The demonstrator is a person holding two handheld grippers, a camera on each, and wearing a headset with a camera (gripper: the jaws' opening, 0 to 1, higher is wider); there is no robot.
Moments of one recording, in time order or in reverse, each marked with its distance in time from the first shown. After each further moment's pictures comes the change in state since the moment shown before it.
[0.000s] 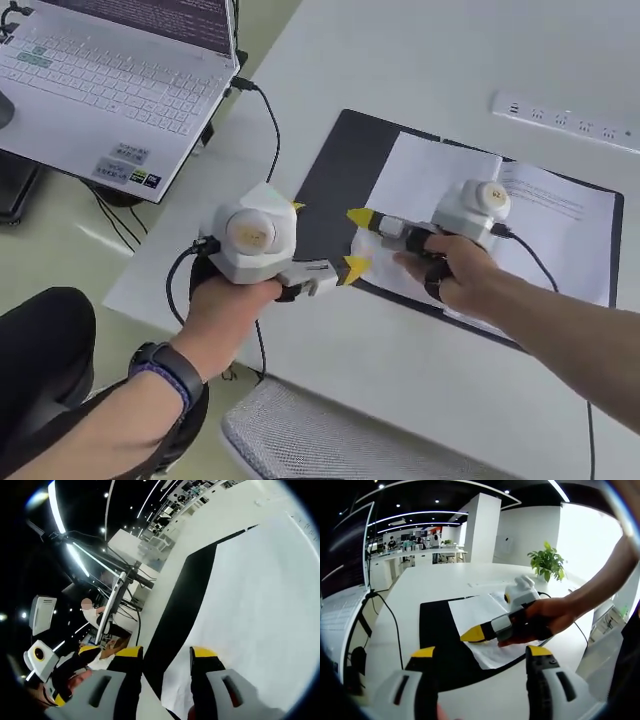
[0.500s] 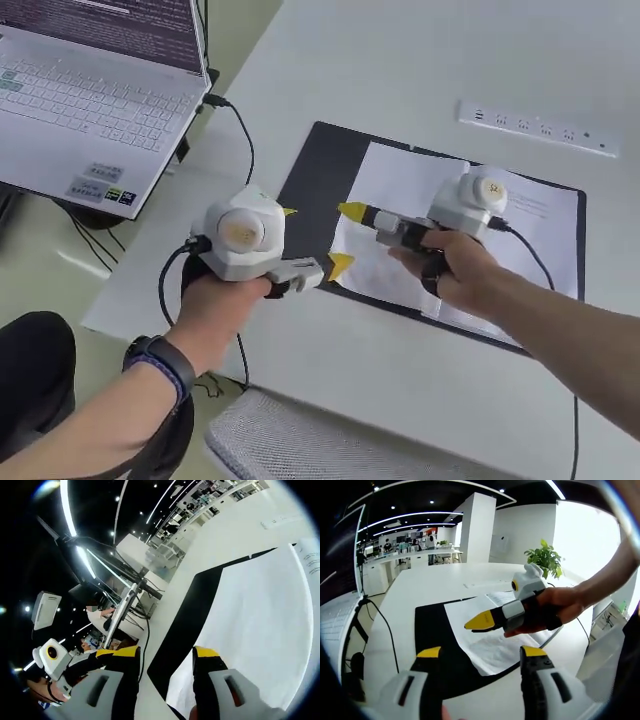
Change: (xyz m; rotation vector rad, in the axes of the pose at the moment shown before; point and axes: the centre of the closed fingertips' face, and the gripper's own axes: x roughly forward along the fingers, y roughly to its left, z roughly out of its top) left arm 0.011 -0.011 0.009 0.039 0.005 -0.027; right arm -0.036 0.015 0.031 -0.058 -0.076 0.026
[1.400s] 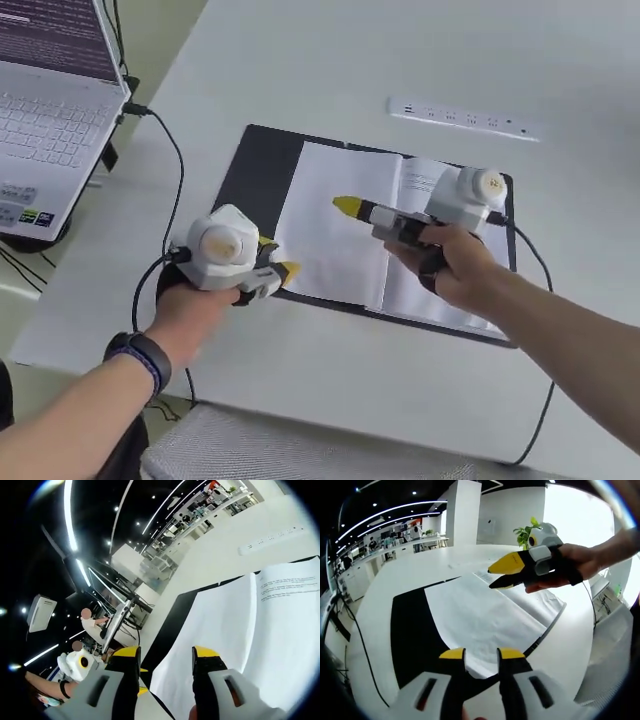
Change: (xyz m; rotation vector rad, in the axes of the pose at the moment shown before) left arm 0.062 -0.011 -0.049 0.076 0.141 -0.076; right arm -0.078 -0.005 0.021 -0.015 -0.091 -0.062
